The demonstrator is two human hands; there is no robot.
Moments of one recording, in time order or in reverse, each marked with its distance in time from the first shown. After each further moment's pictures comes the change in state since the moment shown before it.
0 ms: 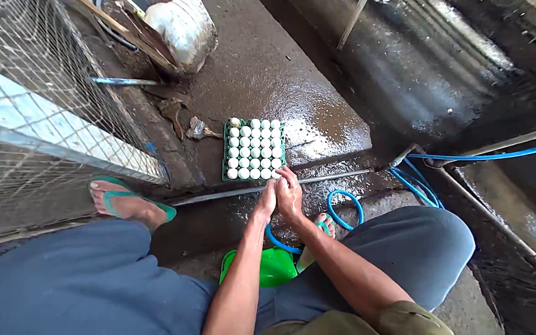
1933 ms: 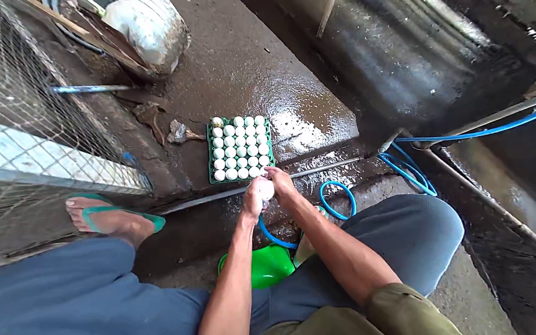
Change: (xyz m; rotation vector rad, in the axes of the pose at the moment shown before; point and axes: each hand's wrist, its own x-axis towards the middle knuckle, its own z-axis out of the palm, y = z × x) left_hand 0.011 -0.010 0.002 -0.110 -0.019 0.107; right_hand 0.031 -0.005 -0.014 0.243 -0.166 0.442
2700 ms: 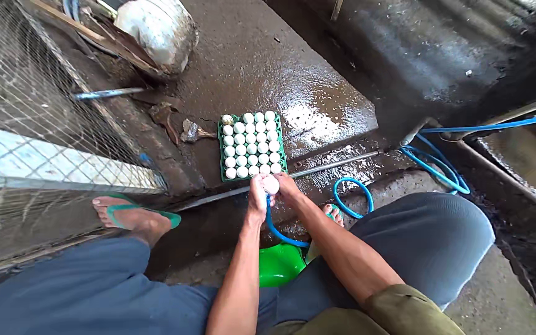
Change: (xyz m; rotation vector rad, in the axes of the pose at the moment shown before) left_hand 0.013 0.001 -0.007 -0.092 0.104 -0.040; right_hand 0.034 0.030 0.002 -0.038 -0.085 0.254
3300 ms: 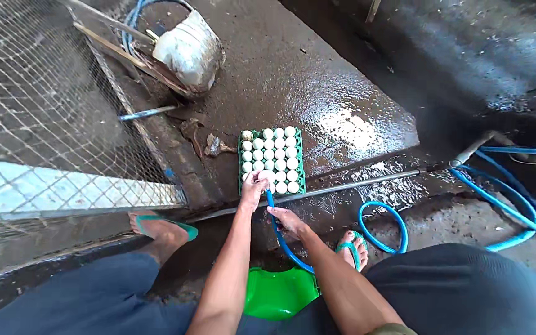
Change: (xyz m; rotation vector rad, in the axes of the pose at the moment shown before) left_hand 0.123 0.006 -0.055 0.259 0.158 0.165; right_hand 0.056 0.051 0.001 -0.133 -0.458 0.082
